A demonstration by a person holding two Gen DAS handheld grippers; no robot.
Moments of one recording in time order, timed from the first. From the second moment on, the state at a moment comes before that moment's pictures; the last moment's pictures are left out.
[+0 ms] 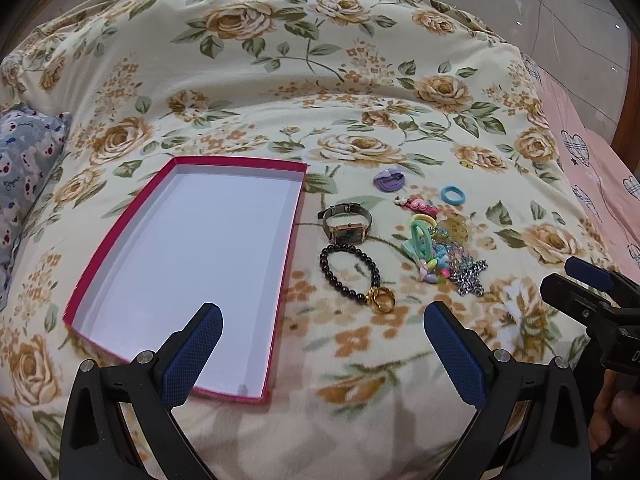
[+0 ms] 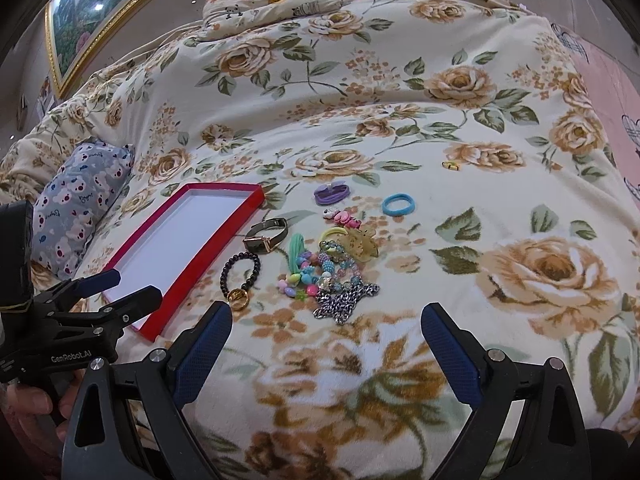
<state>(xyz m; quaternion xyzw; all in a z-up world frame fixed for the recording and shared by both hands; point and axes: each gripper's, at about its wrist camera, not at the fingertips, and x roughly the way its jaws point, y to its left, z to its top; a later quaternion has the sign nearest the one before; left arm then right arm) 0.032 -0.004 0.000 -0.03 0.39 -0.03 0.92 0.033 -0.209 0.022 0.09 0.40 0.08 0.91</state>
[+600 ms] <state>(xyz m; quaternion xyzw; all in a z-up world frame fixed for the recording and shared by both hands) 0.147 -0.009 -0.019 0.05 0.43 -0.10 0.90 0.120 -0.224 -0.012 0.09 0.46 0.10 0.88</state>
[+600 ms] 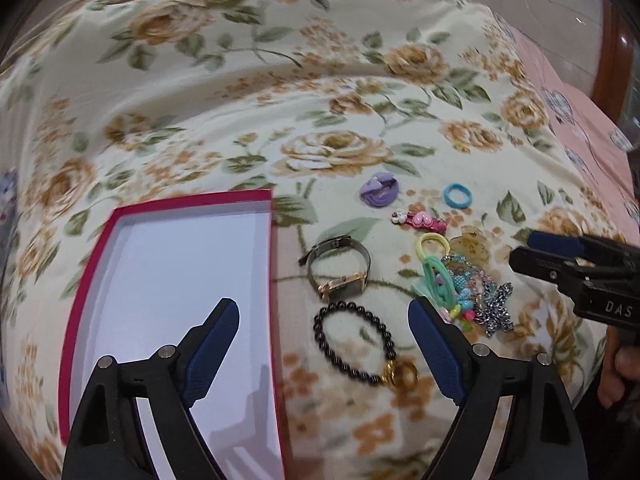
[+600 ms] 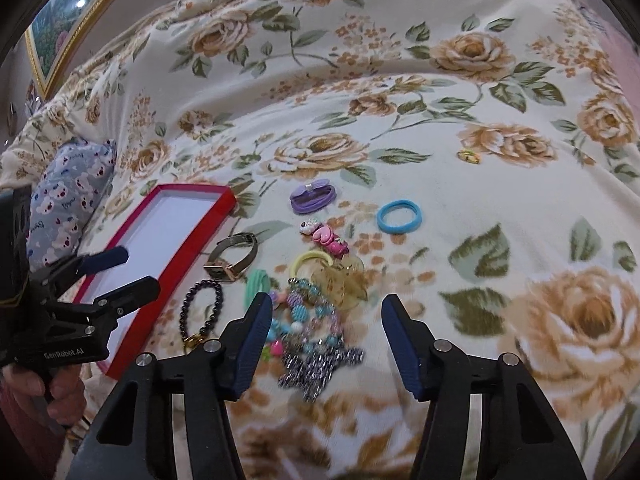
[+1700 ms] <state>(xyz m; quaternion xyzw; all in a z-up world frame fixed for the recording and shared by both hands) 0.207 -0.021 -0.048 0.08 0.47 -0.18 0.86 0.151 -0.220 -0.017 0.10 0.46 0.12 0.87</state>
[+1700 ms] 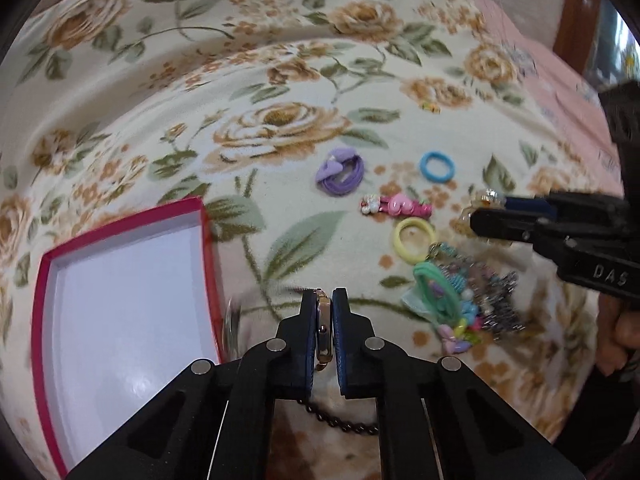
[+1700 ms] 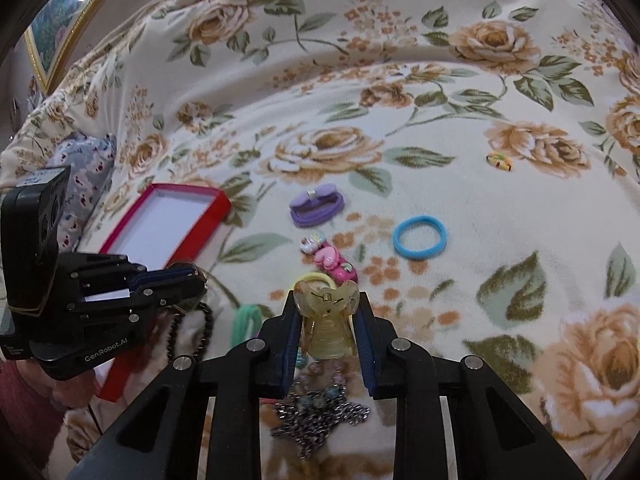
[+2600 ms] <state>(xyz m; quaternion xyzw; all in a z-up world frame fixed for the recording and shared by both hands) 0.136 0.082 0.013 -0.02 0.43 -0.10 0.90 0.162 -0.119 0.010 0.09 0.44 0.23 0.86</state>
